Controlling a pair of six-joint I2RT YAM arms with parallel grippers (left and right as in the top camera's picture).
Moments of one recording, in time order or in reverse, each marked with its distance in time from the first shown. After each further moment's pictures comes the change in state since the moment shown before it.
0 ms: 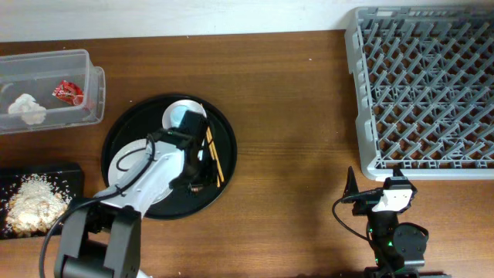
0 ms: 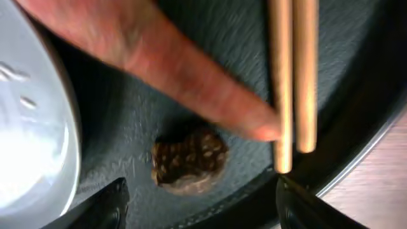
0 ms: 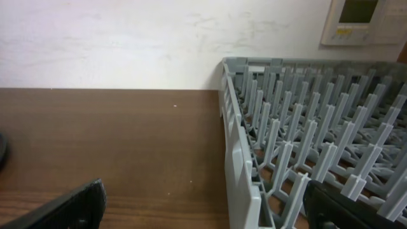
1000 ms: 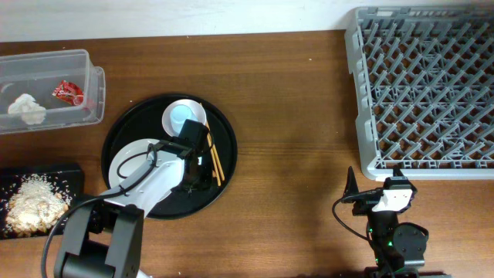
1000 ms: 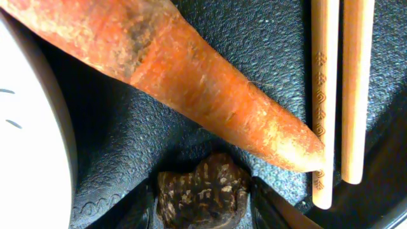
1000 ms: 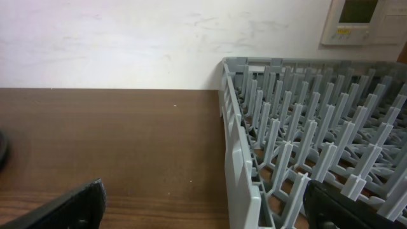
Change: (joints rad) left arm 0.000 0.000 -0.116 0.172 -0.039 0.000; right arm 0.000 0.000 0.000 0.000 0.000 0.000
